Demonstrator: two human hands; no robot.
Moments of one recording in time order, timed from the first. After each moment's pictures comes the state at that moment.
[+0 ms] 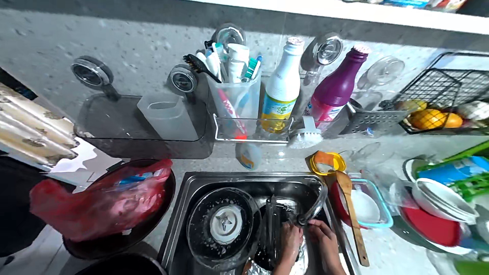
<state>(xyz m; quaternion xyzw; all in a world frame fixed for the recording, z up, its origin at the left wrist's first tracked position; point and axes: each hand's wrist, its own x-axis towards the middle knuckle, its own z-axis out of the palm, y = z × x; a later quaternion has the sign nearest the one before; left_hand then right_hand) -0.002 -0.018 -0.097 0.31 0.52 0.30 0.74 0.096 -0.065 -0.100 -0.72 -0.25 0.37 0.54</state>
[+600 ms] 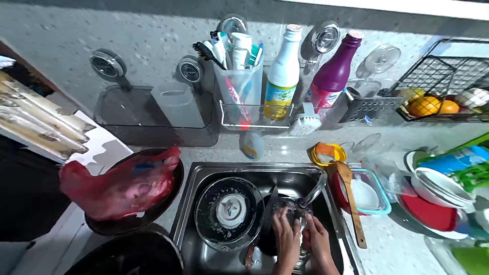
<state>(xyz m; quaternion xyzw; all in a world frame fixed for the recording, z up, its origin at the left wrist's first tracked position) -0.029 -0.063 -0.113 0.60 0.58 0.34 0.43 0.045 -0.082 -0.075 -0.68 -0.13 0.44 0.57</state>
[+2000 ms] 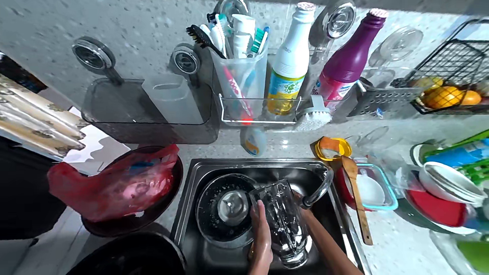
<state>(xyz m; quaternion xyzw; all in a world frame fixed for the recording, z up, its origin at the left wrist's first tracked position) -0.100 -0.027 -0.045 0.23 0.64 0.34 0.65 0.041 0.012 -0.064 -0.72 -0.22 0.50 0.43</state>
